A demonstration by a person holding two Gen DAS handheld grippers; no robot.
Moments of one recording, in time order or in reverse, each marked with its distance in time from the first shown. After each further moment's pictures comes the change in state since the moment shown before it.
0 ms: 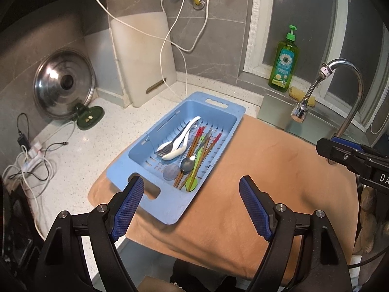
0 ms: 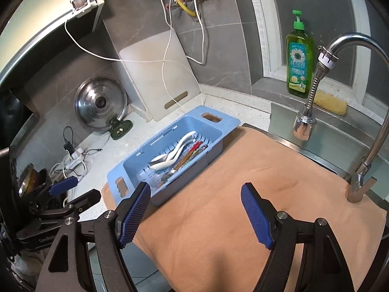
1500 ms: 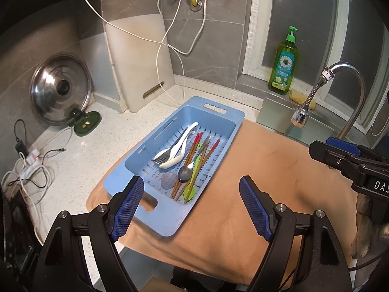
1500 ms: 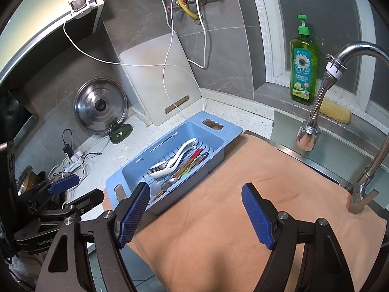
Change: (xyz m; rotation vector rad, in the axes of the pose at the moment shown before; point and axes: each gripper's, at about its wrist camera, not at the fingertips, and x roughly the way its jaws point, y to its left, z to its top) left arm 0.015 0.002 0.019 0.024 0.002 -0.018; right arm 0.011 0.000 0.013 -0.017 -0.009 -0.002
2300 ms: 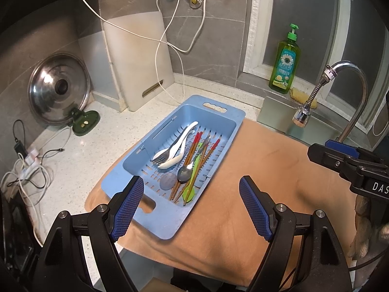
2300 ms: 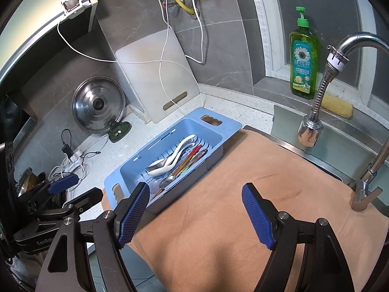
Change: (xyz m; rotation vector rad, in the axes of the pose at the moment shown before) left arm 0.009 0.003 0.004 0.011 0.010 -0.008; right arm 0.009 -0.005 0.000 0.022 0.024 0.004
